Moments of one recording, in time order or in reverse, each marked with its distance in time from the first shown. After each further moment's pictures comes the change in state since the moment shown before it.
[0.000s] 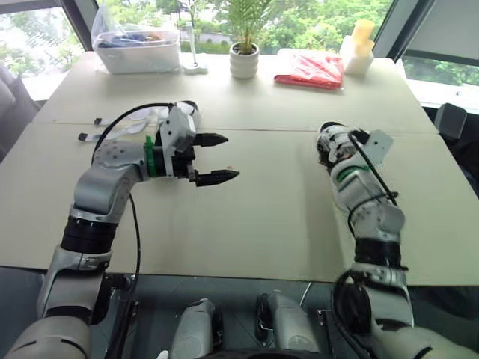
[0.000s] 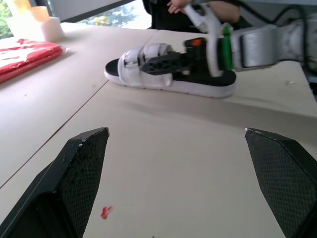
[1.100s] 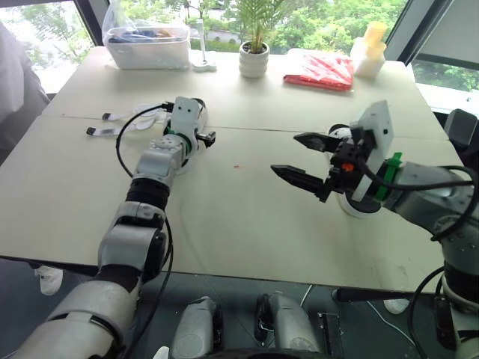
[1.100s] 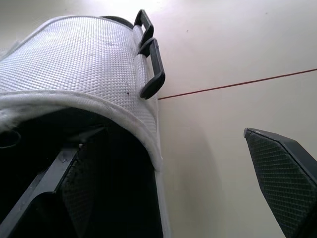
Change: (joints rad) left arm -0.415 -0.345 0.098 0.943 0.333 -0.066 0.917; right arm -0.092 -0.502 0.129 -0.493 0.489 0.293 0.475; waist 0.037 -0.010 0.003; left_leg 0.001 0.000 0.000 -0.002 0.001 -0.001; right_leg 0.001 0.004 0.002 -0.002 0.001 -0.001
